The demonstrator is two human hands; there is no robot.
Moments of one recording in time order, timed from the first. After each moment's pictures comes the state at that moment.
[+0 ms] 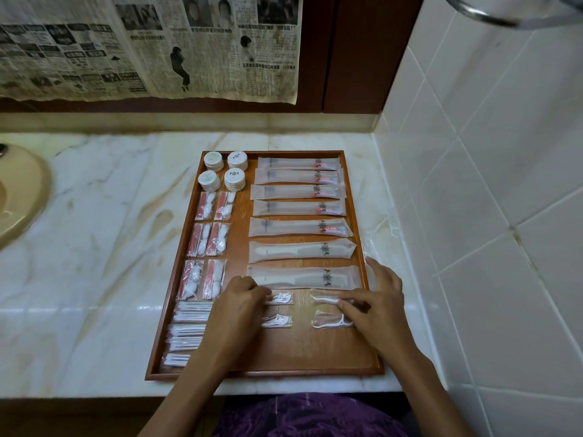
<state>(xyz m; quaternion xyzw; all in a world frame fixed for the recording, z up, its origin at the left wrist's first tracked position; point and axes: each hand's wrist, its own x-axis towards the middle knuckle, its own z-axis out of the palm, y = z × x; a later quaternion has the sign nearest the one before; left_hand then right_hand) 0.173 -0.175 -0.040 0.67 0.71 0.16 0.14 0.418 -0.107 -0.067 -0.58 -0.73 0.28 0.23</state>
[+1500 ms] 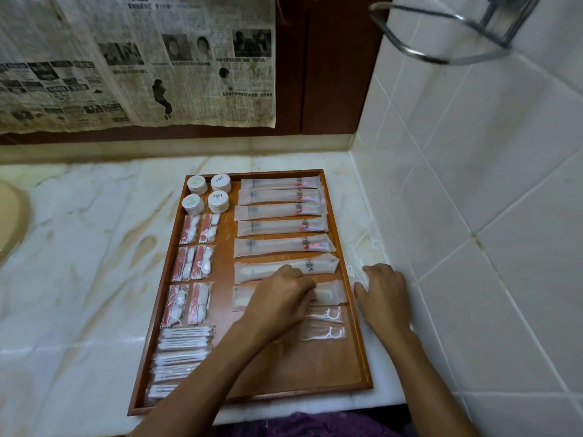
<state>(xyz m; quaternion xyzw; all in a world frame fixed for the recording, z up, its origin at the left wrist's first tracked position) 0.228 -0.112 -0.023 0.78 0.58 0.18 0.12 0.427 -0.065 -0.055 -0.68 -0.71 0.12 0.11</state>
